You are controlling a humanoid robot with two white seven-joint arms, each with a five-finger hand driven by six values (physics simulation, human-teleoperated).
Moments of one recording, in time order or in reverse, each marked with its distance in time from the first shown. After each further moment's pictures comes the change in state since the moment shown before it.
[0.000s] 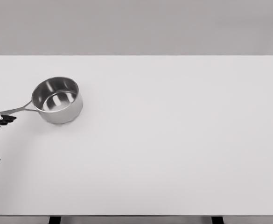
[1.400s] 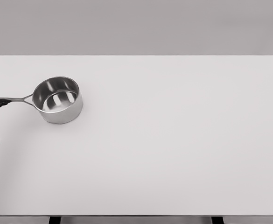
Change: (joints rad) left arm -0.064 -0.174 0.093 0.075 -0.231 0.067 0.000; right arm 0.000 0.000 0.000 0.000 0.000 0.000 0.000
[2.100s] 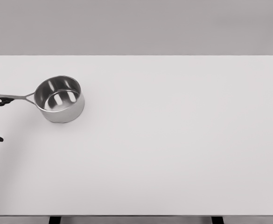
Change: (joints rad) left arm -0.026 -0.051 -0.009 0.023 -0.023 -0.001 -0.005; right arm 0.000 0.000 0.000 0.000 0.000 0.000 0.000
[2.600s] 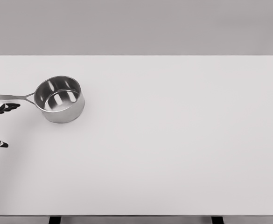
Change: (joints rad) left arm 0.037 0.002 -0.001 -0.036 0.000 -0.014 -0.001; right arm 0.000 0.000 0.000 0.000 0.000 0.000 0.000
